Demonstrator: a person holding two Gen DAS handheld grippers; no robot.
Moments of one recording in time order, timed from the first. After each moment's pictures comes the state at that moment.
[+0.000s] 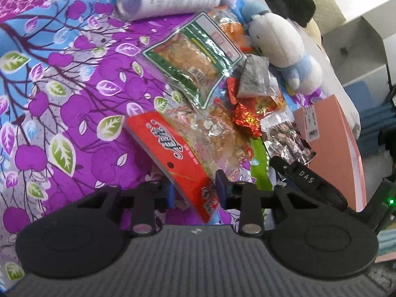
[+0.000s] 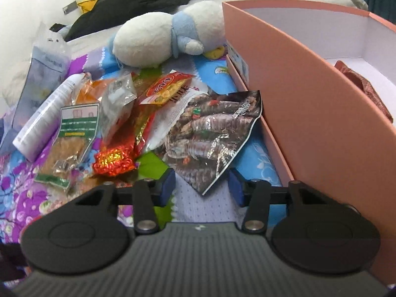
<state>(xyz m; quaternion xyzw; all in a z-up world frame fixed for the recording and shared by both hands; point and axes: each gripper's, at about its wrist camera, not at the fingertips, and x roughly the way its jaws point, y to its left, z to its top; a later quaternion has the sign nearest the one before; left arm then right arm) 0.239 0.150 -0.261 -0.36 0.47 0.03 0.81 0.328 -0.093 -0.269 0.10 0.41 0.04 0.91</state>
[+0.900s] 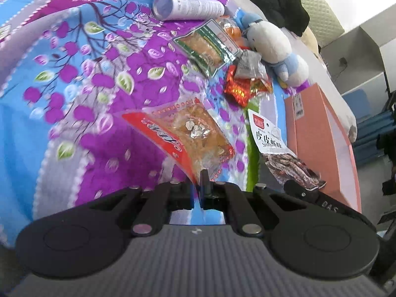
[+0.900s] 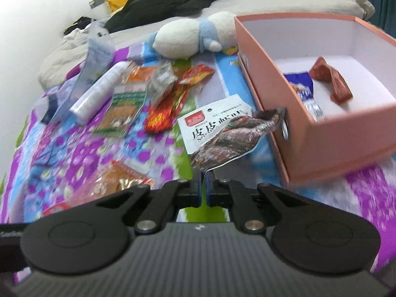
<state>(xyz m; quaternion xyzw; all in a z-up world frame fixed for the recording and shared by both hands) 0.111 0.127 -0.221 -0.36 0.45 0.06 0.82 0.200 -0.106 -0.210 0.09 0.42 0.10 0.90</state>
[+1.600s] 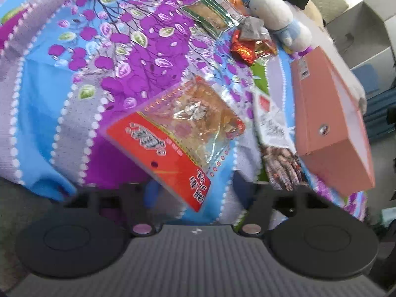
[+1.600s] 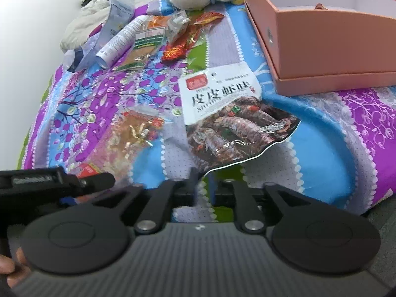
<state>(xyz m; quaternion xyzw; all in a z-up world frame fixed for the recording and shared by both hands) 0.070 0.100 -0.223 -0.31 0.50 0.06 0.81 0.134 -0.134 -0.229 0.10 0.49 0.15 0.85</state>
